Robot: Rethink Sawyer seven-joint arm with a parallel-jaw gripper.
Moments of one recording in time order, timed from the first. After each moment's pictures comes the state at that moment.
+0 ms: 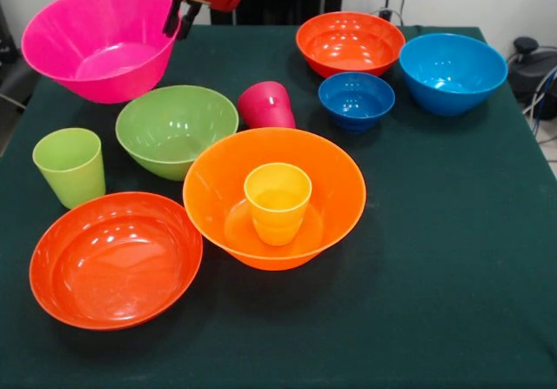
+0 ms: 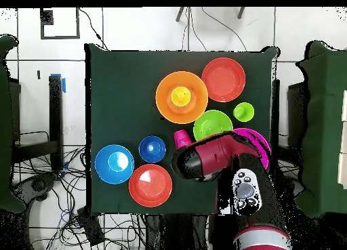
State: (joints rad) arm -0.34 -0.70 0.06 1.72 -0.82 0.71 1.95
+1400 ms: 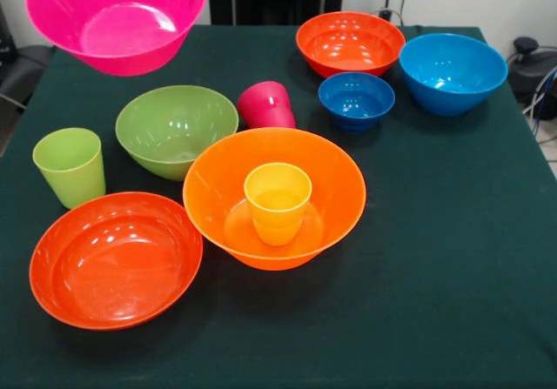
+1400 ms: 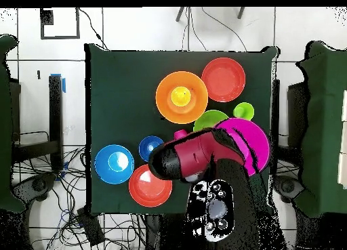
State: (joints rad) arm -0.20 -0.82 0.00 1.72 -0.75 0.83 1.95
